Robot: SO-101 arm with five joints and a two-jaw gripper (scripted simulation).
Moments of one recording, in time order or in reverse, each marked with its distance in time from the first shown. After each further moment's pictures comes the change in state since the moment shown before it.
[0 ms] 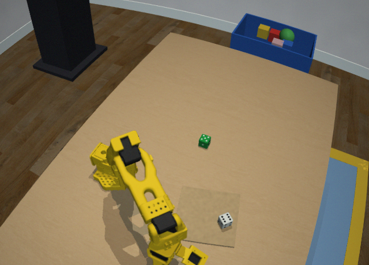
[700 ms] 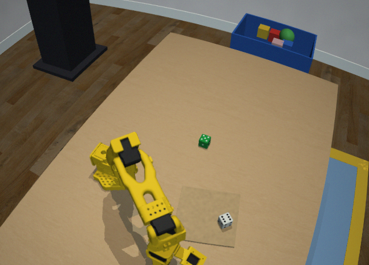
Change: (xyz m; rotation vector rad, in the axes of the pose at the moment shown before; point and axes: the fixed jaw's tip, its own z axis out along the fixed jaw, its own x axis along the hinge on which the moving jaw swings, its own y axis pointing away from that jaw) arm 0.003 -0.001 0.003 -0.010 0.014 -0.001
